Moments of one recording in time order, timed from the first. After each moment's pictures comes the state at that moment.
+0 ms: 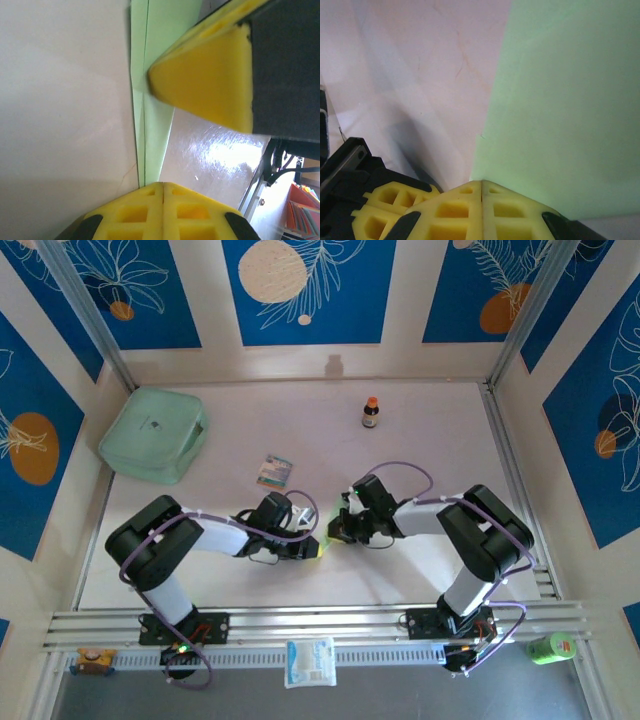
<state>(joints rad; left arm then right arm) -0.77 1.68 0.56 0.25 0.64 -0.74 0.61 1.66 0.62 0.07 -0.58 0.85</state>
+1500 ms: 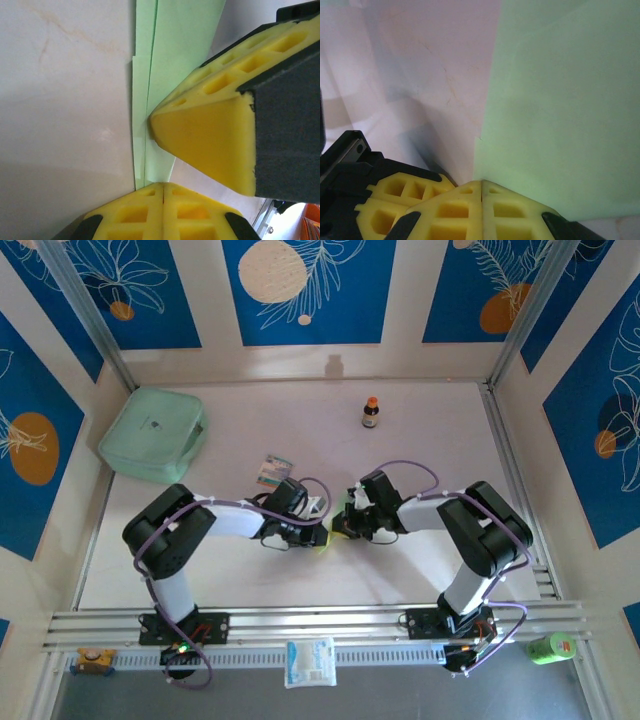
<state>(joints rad) -0.77 1.79 0.78 0.03 0.59 -0.69 0.54 1.69 0.62 0.09 -0.64 0.86</state>
